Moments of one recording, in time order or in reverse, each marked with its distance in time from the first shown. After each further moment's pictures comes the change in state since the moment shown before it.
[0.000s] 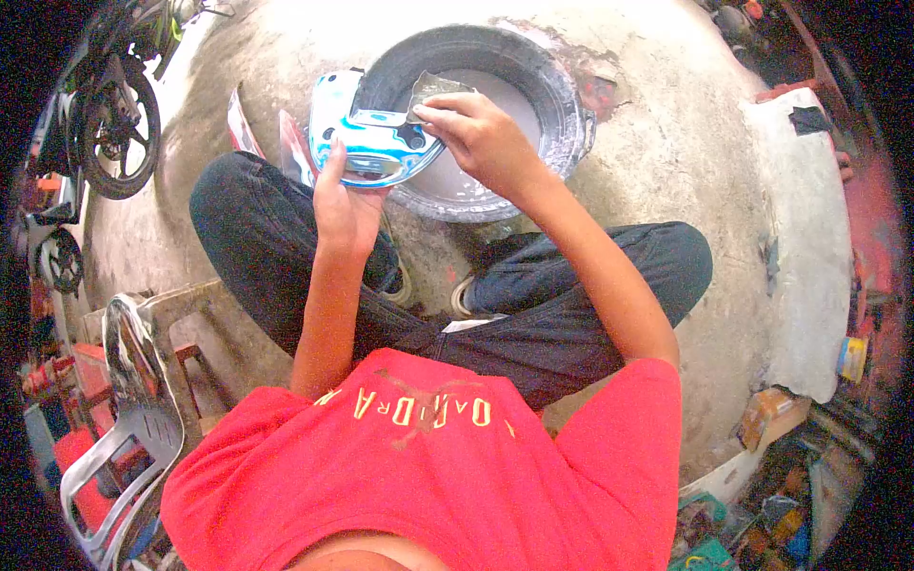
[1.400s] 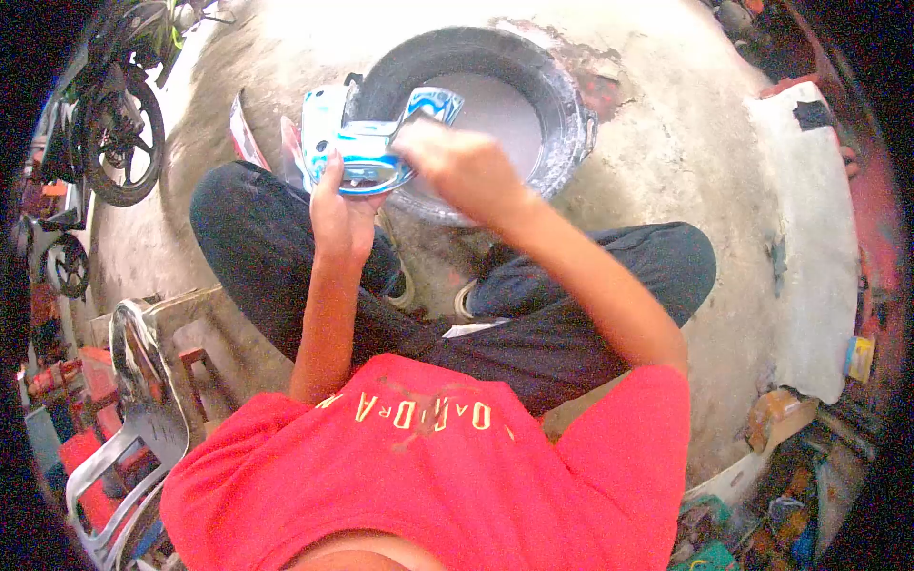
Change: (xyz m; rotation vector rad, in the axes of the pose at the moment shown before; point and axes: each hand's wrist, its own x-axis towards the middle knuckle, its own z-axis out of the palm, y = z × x) left_hand 0.005 -0.007 -0.014 0.066 0.025 0.026; right_hand -0.004 -0.029 0.006 -0.141 -0.088 -0.006
